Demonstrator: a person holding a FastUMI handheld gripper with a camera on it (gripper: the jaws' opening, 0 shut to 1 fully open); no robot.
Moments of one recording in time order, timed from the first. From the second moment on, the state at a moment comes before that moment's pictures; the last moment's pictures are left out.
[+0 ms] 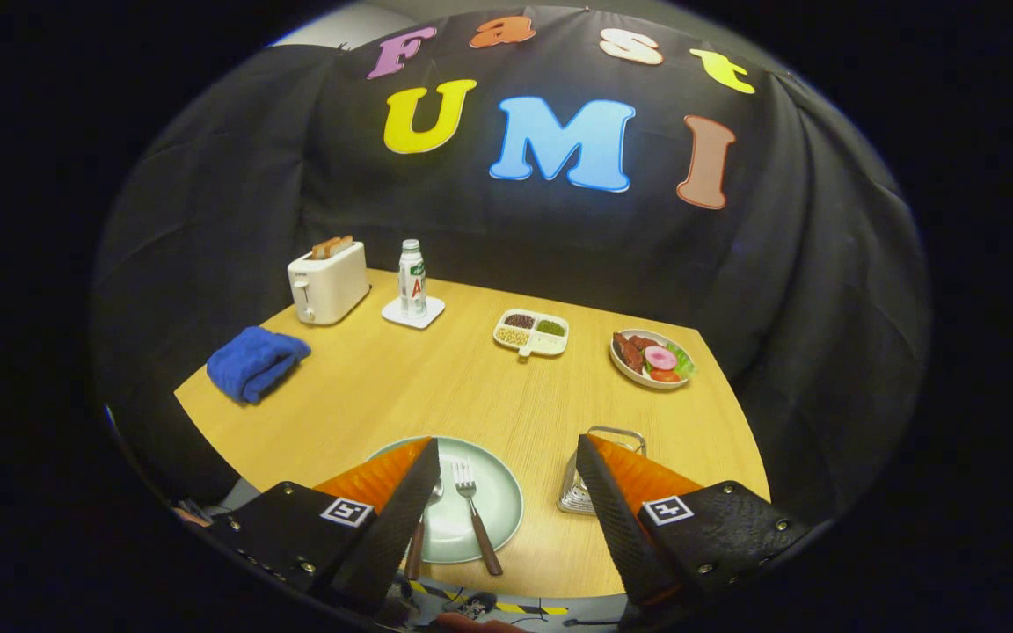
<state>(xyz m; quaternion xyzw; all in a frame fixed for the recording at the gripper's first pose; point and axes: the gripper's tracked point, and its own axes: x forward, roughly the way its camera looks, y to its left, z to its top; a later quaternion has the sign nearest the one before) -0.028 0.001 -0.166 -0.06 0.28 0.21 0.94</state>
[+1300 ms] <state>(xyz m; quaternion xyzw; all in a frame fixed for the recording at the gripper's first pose) -0.055 0.015 -0.329 -0.18 0.52 0.26 0.79</state>
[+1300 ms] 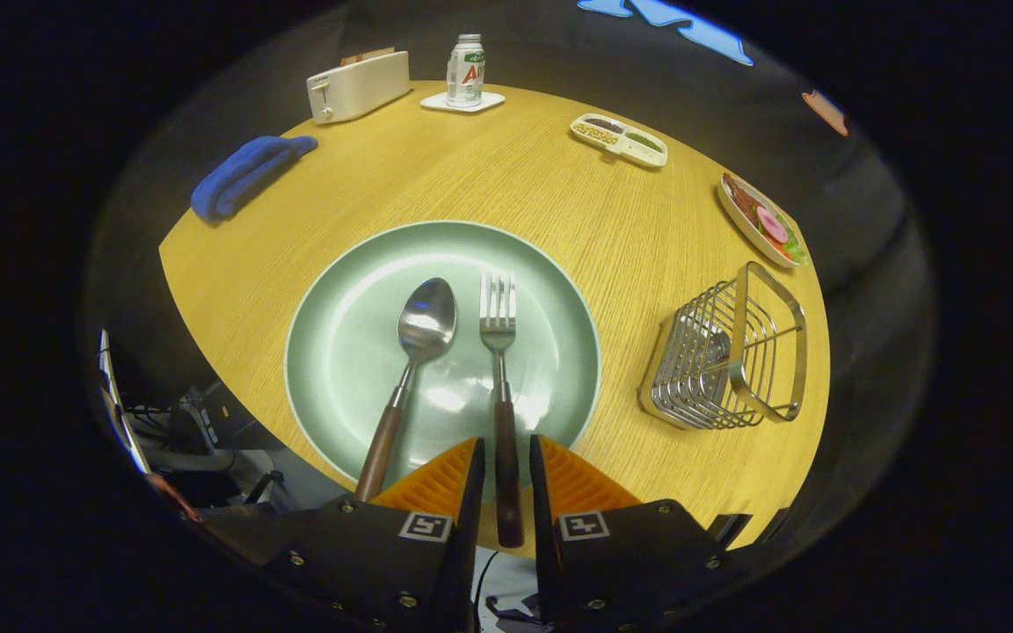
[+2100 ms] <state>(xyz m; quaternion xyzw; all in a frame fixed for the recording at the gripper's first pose) -0.051 0.004 -0.307 -0.17 0.61 0.30 0.72</state>
